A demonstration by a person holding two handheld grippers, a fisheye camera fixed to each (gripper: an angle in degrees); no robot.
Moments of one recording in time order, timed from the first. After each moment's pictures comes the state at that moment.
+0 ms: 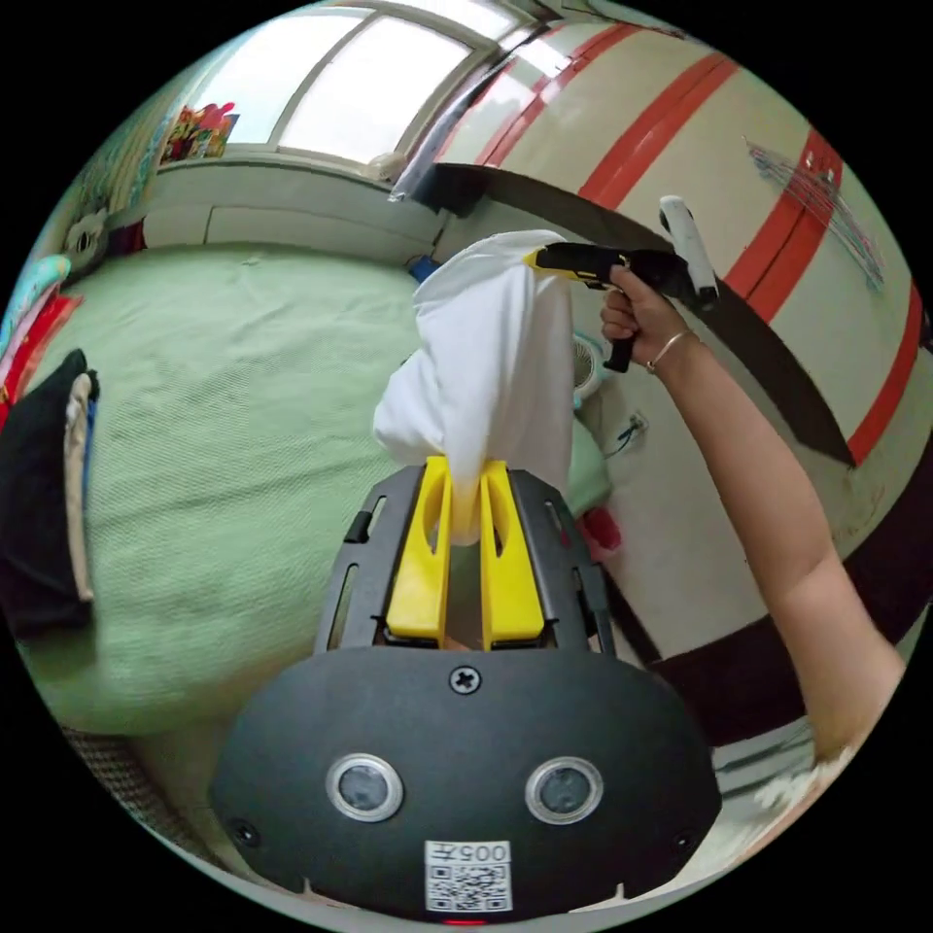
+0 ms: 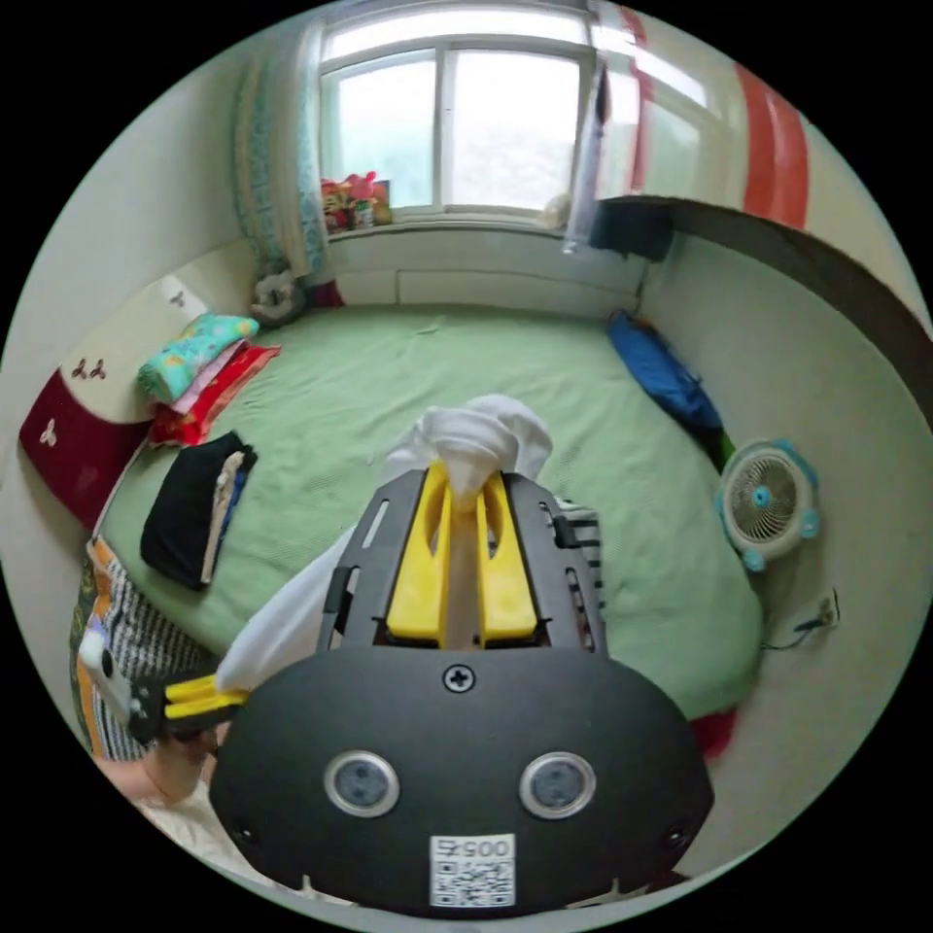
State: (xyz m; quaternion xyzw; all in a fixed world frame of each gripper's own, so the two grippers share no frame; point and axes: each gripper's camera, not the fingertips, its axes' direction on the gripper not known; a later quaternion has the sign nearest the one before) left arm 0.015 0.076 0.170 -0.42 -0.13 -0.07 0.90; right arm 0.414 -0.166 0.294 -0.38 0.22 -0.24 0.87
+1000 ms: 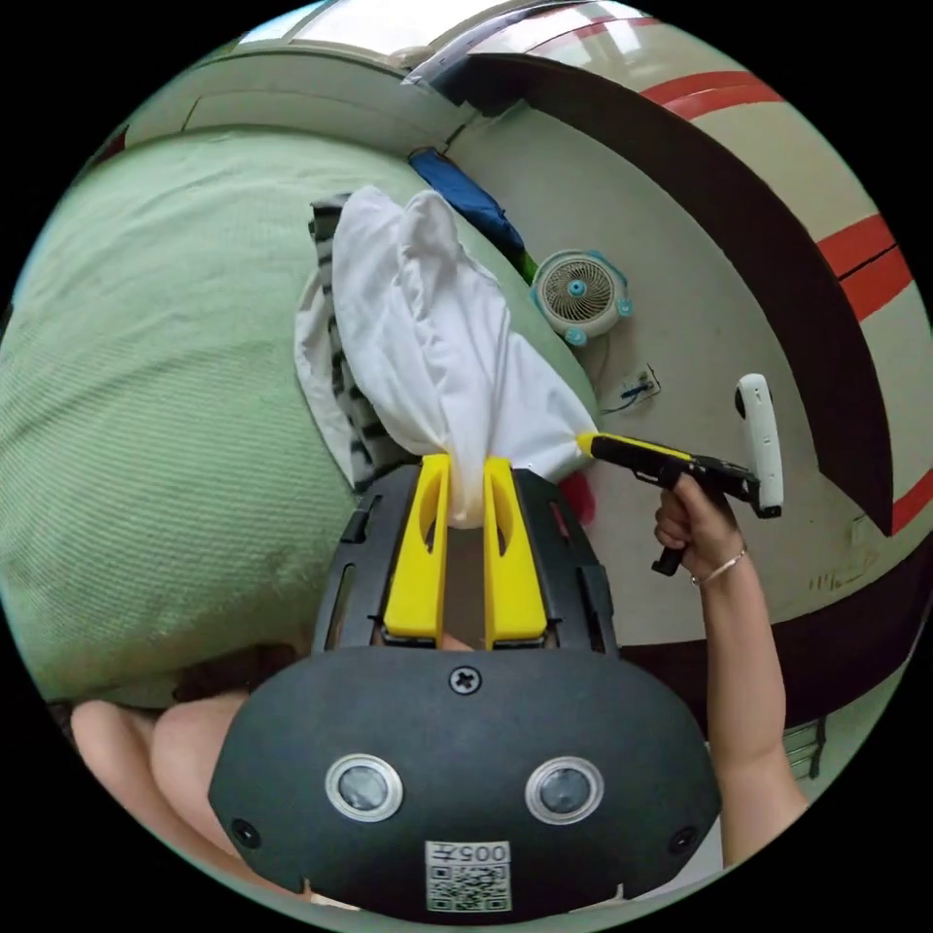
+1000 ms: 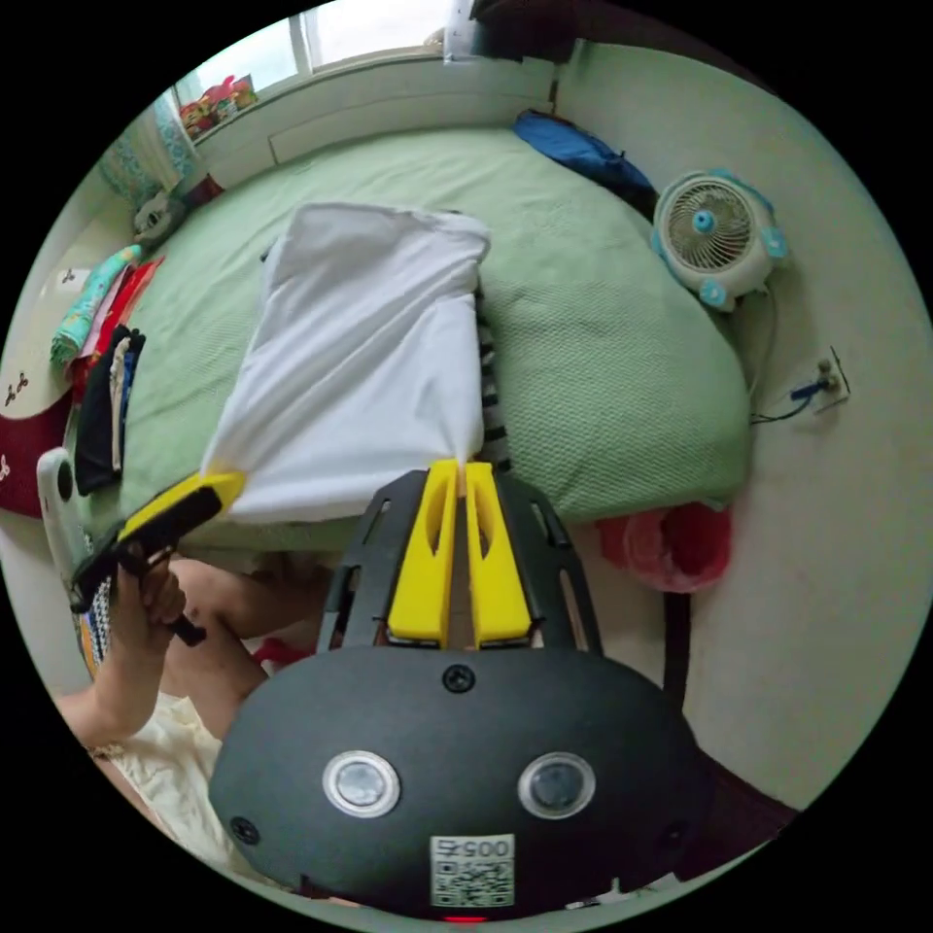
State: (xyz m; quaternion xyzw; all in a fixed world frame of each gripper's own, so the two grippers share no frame) left arm 0.077 0.181 0.217 -0.53 -0.11 -0.14 0.83; right arm 0.574 -0.072 0.113 -0.52 0.35 -0.13 0.77
